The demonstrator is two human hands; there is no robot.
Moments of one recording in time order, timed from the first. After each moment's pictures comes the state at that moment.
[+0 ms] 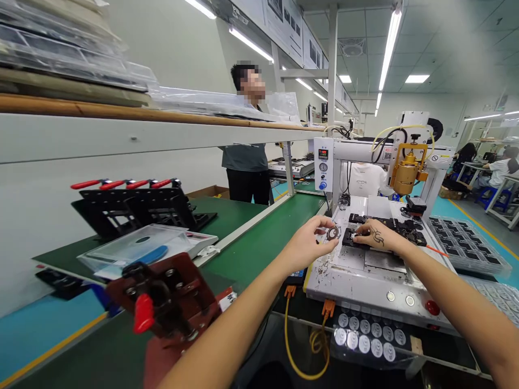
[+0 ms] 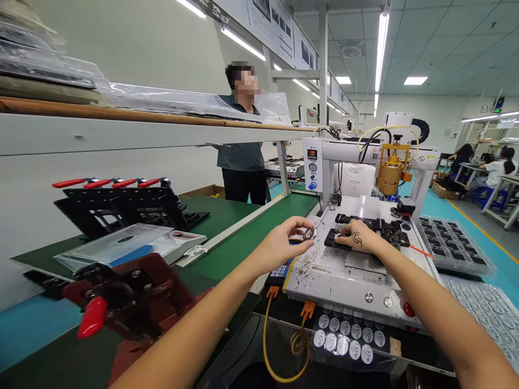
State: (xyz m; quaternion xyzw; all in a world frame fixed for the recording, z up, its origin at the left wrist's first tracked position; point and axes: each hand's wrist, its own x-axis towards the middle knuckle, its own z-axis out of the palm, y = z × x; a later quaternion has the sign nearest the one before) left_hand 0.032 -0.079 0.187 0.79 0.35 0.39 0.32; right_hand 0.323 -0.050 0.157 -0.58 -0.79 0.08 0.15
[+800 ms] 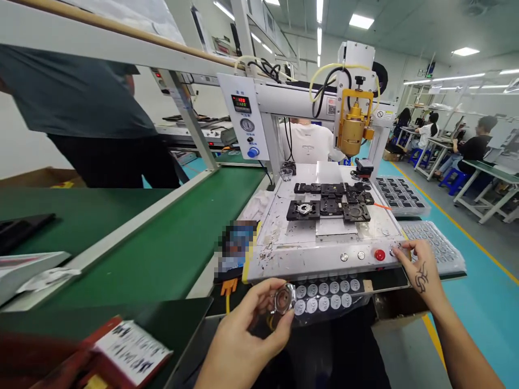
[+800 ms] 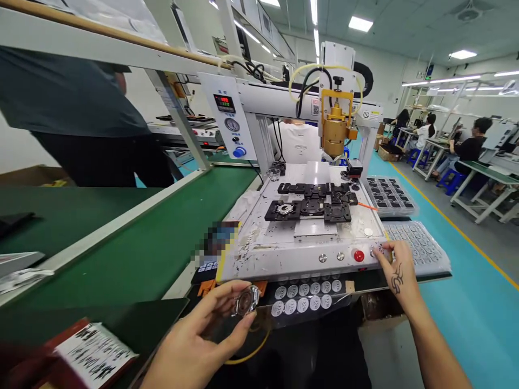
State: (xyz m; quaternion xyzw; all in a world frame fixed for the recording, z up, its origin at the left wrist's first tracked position) left_hand 0.027 -0.202 0.074 0.68 0.44 0.43 0.40; right_hand 0.431 -0.308 0.046 -0.74 -0.50 -0.14 0.43
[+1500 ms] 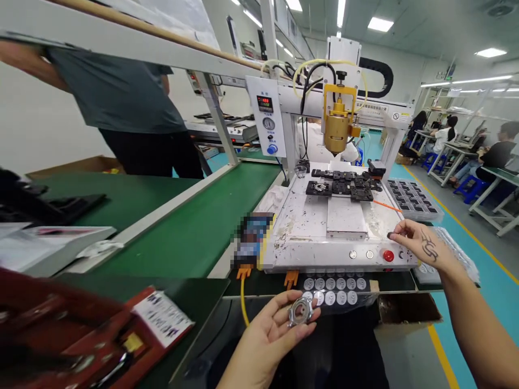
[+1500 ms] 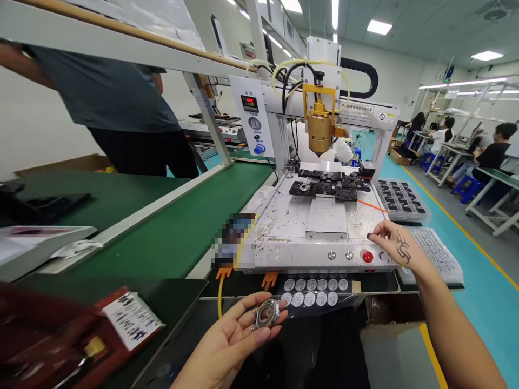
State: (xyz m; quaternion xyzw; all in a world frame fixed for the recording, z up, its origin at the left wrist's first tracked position) left_hand 0.035 -0.246 0.079 0.36 0.40 0.39 0.75; right_hand 0.424 -0.262 0.141 -0.73 -0.57 0.17 0.33
